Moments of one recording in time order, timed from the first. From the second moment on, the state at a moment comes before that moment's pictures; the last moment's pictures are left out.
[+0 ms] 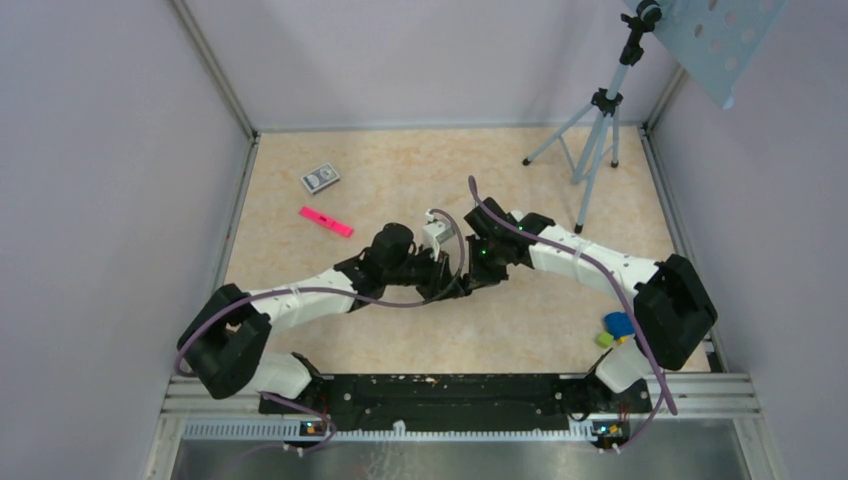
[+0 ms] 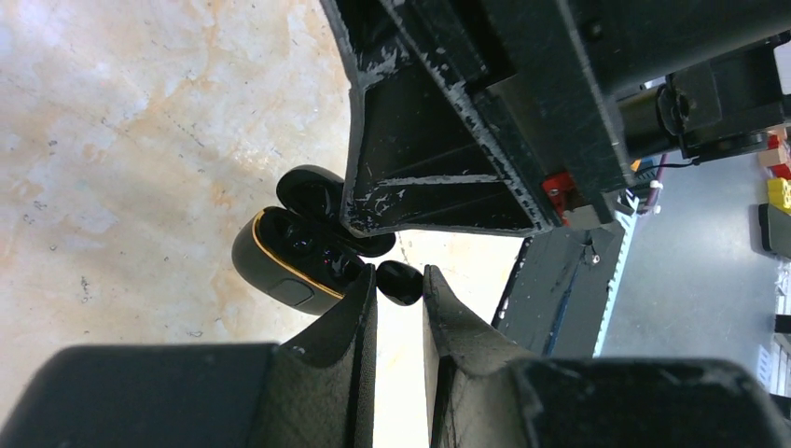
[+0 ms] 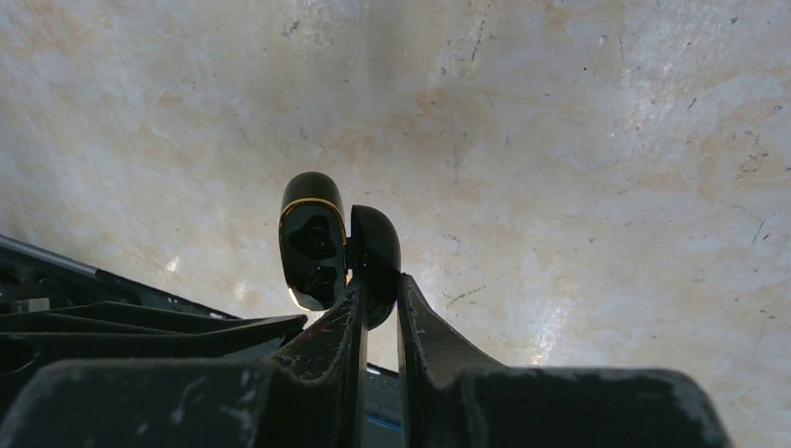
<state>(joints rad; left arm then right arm) -0.76 1.39 0.69 0.18 0.53 -0.36 0.78 1.54 1.12 -0.71 -0.05 0.72</state>
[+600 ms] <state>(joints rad) -0.76 1.37 0.72 0.16 0.52 -0.34 0.78 1.54 1.12 -0.71 -0.05 0.72</state>
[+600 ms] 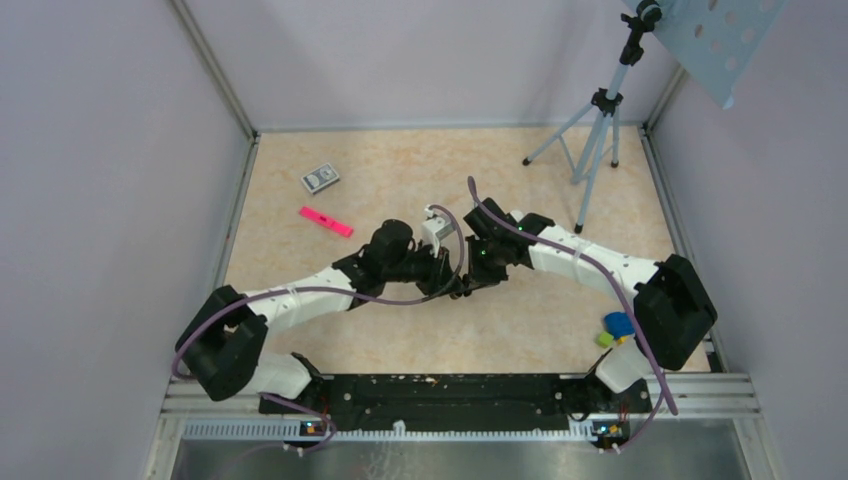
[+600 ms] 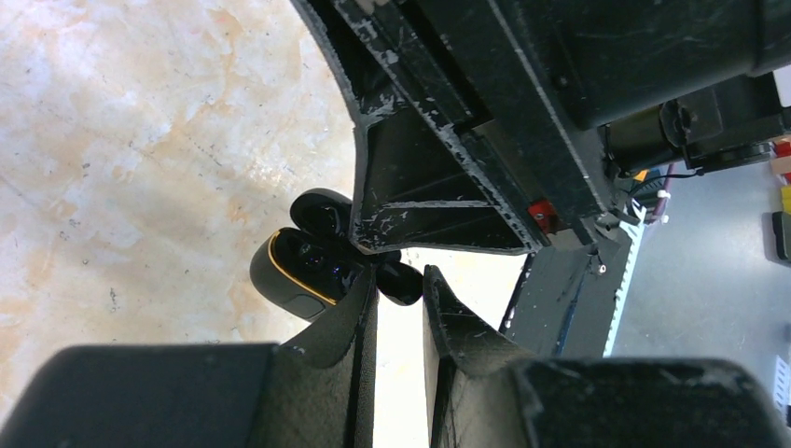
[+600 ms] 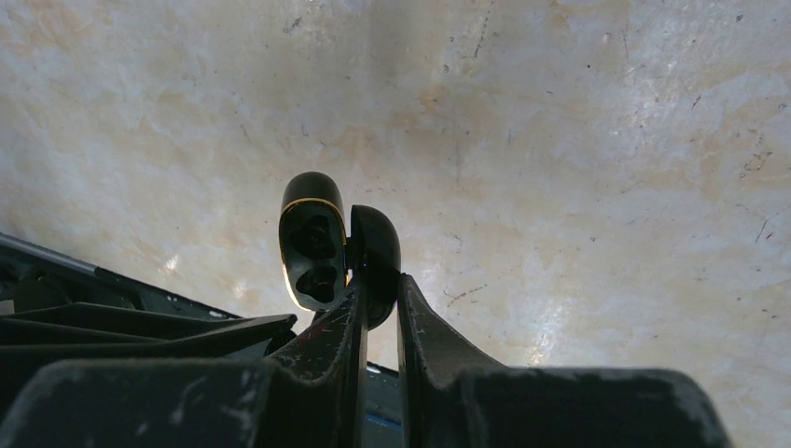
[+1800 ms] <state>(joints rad) -0.78 1.43 0.77 0.06 0.49 -0.27 0.79 1.54 1.12 -0.72 -0.04 0.72</state>
